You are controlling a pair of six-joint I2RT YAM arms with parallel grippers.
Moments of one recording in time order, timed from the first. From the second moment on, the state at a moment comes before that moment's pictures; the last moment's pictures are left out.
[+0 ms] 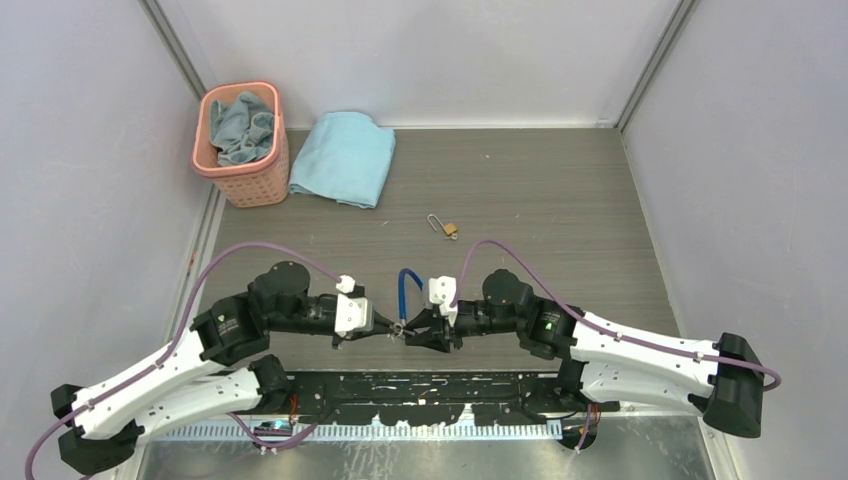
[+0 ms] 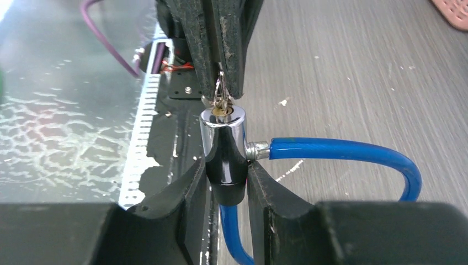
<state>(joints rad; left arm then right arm) -1.02 0.66 0.77 -0.45 0.47 0.30 1.12 0.91 0.58 0.11 -0.43 -0.10</state>
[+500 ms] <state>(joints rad) -1.02 0.69 0.84 -0.57 0.56 0.52 1.09 0.92 0.57 0.16 -0.53 -0.08</state>
